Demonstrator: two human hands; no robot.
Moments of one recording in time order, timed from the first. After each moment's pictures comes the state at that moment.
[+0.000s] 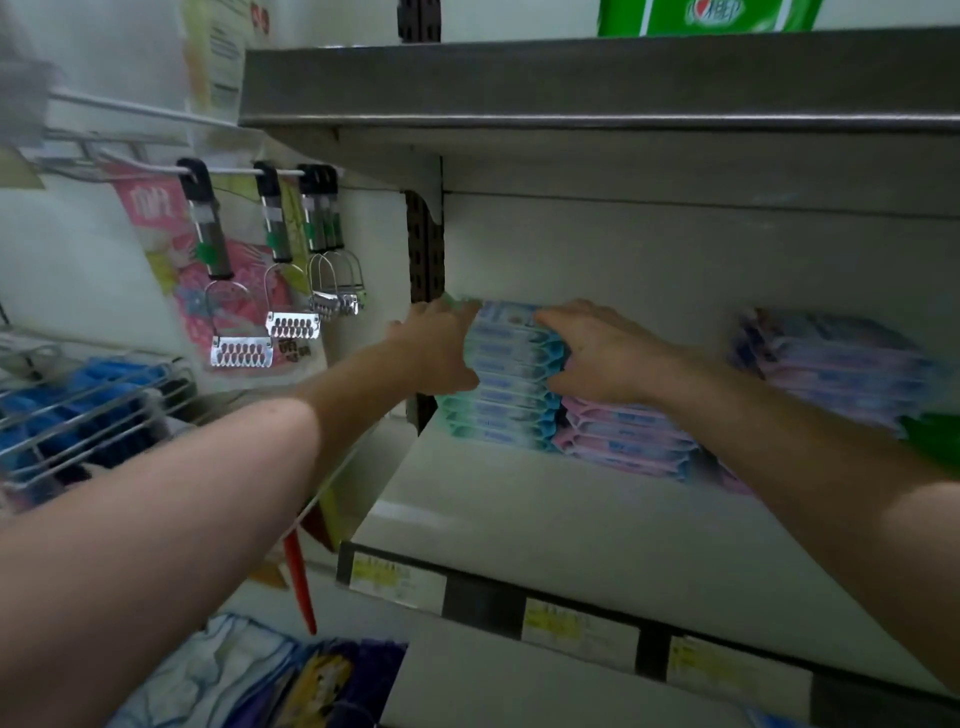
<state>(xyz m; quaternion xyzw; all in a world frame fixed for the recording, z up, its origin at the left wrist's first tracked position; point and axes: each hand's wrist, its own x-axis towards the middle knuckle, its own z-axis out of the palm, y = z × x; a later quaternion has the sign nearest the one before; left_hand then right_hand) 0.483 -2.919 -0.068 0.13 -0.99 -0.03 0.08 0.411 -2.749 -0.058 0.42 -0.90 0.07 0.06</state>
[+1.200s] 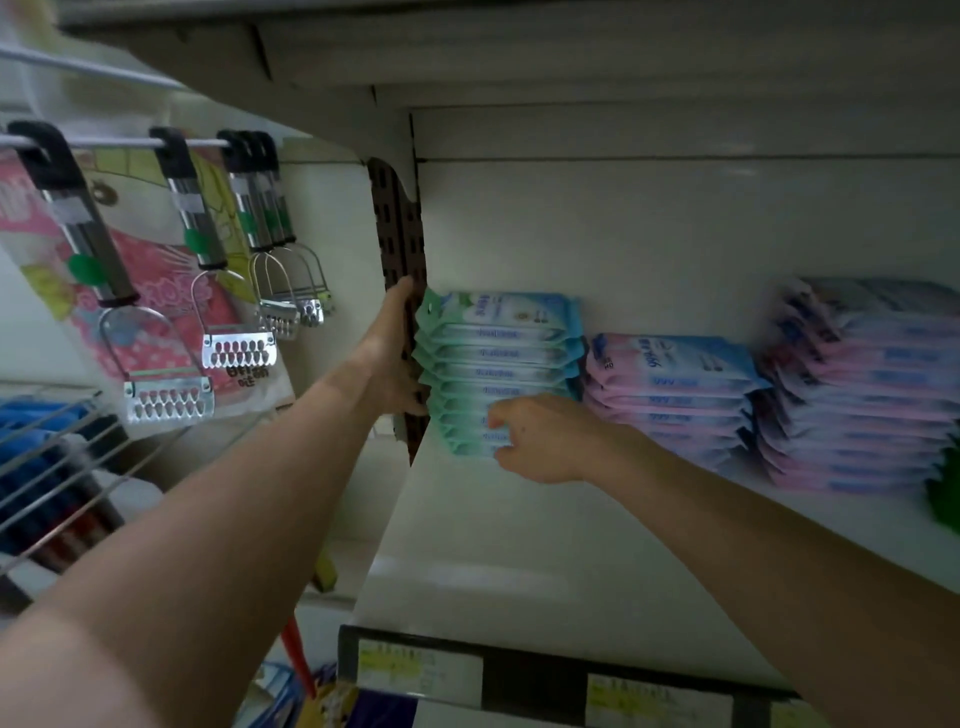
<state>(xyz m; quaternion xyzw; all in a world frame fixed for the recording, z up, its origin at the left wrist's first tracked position) 0.416 -2.985 -0.101 0.25 -0.59 -0.77 0.03 0.392 -2.819 -0.142 0.39 -0.92 0.06 -0.03</state>
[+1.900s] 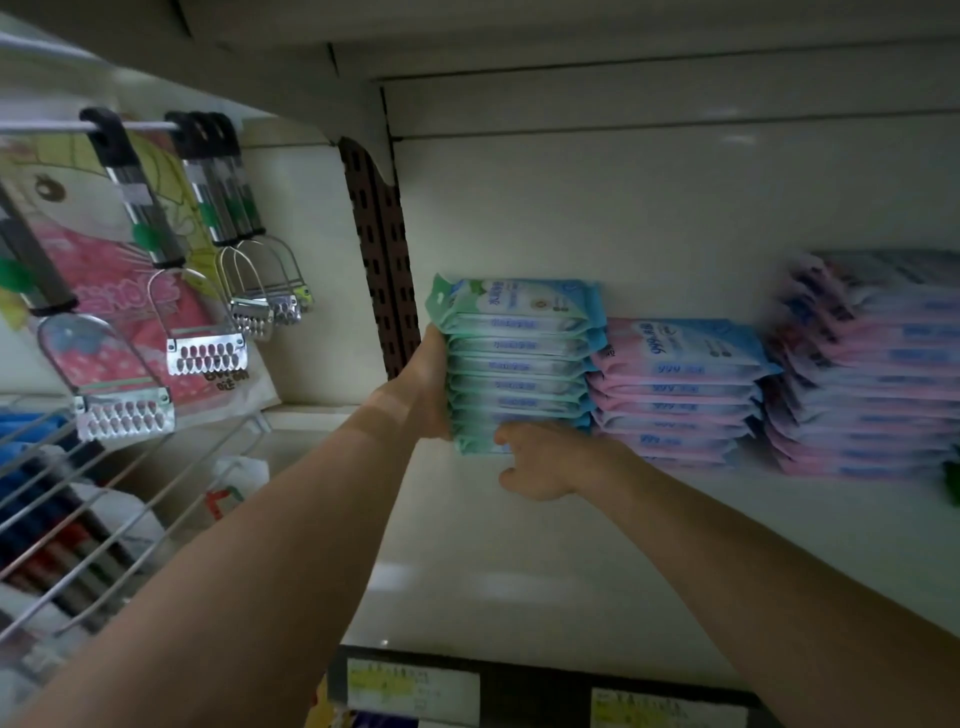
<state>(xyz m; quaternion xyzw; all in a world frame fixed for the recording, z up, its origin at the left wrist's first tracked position) 0.368 -2.970 -0.157 0.19 -0.58 -0.79 -0.09 0.371 -2.825 -0.179 0.34 -0.93 0.05 -0.14</state>
